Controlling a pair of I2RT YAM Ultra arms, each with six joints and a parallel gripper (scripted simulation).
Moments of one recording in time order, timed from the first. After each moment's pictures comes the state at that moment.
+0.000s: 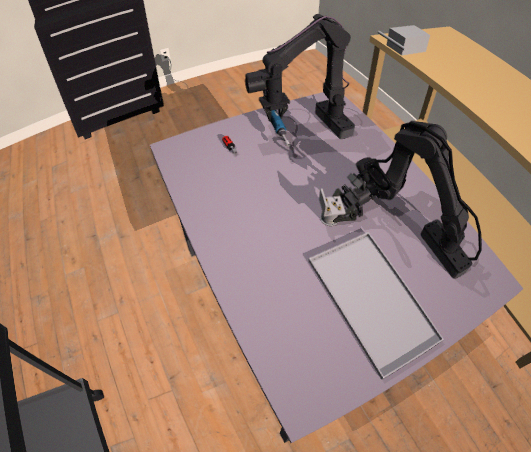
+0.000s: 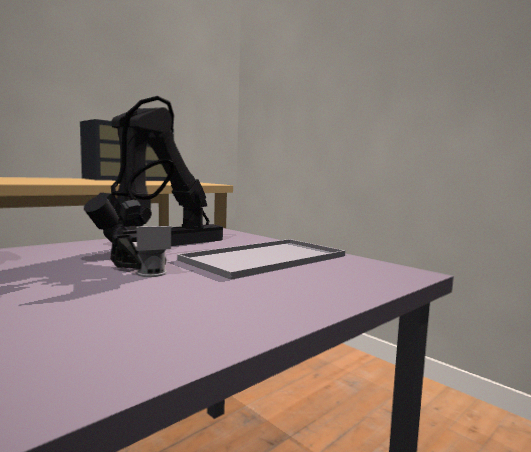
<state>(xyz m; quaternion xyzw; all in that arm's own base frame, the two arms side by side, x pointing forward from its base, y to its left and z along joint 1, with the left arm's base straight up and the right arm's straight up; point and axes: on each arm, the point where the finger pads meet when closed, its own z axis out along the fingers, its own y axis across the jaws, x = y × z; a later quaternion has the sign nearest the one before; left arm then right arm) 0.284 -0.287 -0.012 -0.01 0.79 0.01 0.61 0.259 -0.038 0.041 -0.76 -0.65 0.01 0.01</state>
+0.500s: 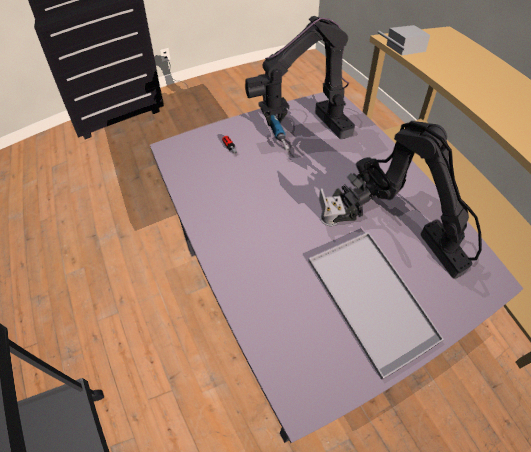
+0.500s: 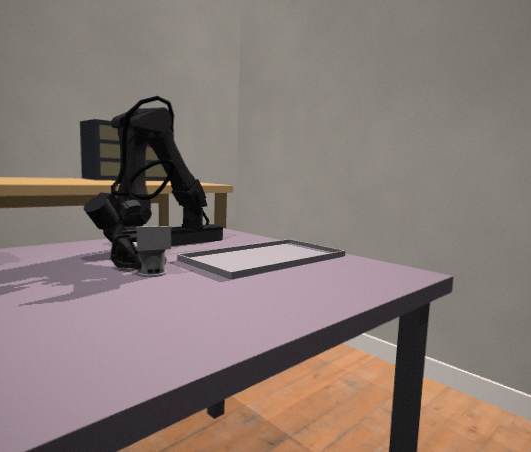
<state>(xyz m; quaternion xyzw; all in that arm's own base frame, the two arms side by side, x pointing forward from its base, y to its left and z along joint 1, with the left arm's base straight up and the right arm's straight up) 0.284 -0.287 -0.012 -0.01 0.79 0.01 0.61 0.261 -0.038 0.019 -0.76 -0.65 0.01 0.01</state>
